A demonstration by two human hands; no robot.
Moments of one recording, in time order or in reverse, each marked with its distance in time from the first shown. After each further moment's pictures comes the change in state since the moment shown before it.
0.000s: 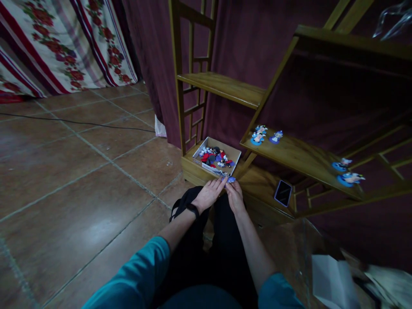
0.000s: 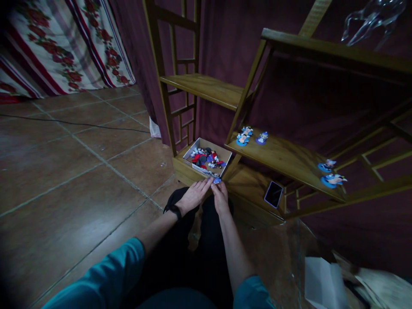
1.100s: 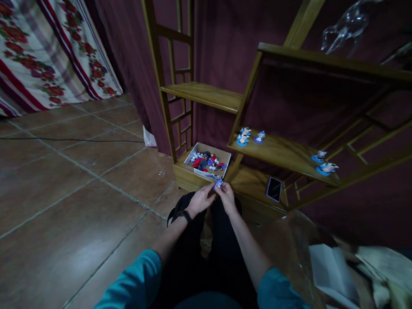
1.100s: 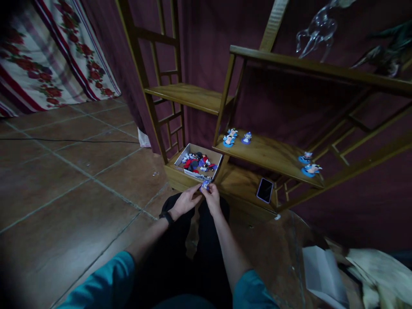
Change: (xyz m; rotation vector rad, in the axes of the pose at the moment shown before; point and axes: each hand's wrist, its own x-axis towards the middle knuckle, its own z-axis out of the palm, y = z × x) left_hand -0.002 -0.005 0.013 -0.746 0.103 -0.216; right_hand 0.002 0.011 -0.008 -0.241 0.106 -0.041
